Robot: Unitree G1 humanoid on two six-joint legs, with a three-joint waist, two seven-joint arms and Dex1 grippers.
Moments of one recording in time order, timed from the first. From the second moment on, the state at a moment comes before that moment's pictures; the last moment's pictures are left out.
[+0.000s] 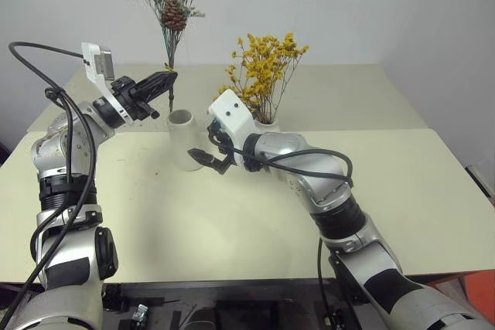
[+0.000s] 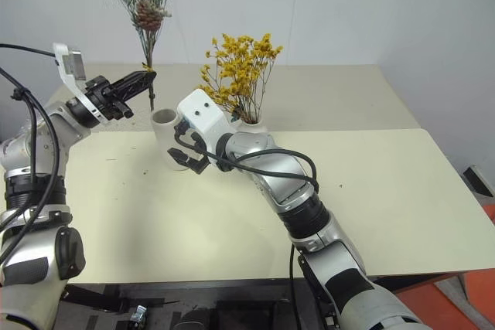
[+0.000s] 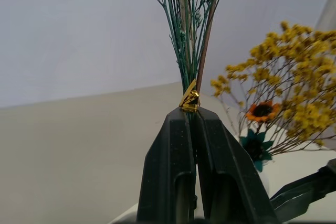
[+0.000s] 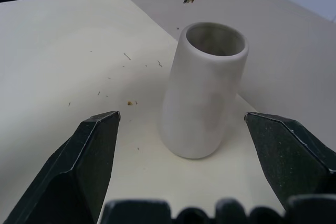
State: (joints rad) left arm -0.94 0.62 0.32 0.47 -0.55 0.52 -0.95; right arm -0.99 -0.09 0.34 -0.08 0.21 0.95 0.41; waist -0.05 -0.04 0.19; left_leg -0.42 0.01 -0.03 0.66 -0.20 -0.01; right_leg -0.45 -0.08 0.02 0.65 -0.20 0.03
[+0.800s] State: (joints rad) left arm -0.83 0.51 0.35 0.47 -0.55 0.35 -0.83; right arm -0.99 -0.09 0.34 -0.08 0.21 0.95 0.41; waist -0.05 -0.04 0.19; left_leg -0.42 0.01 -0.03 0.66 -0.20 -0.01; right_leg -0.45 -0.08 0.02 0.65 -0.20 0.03
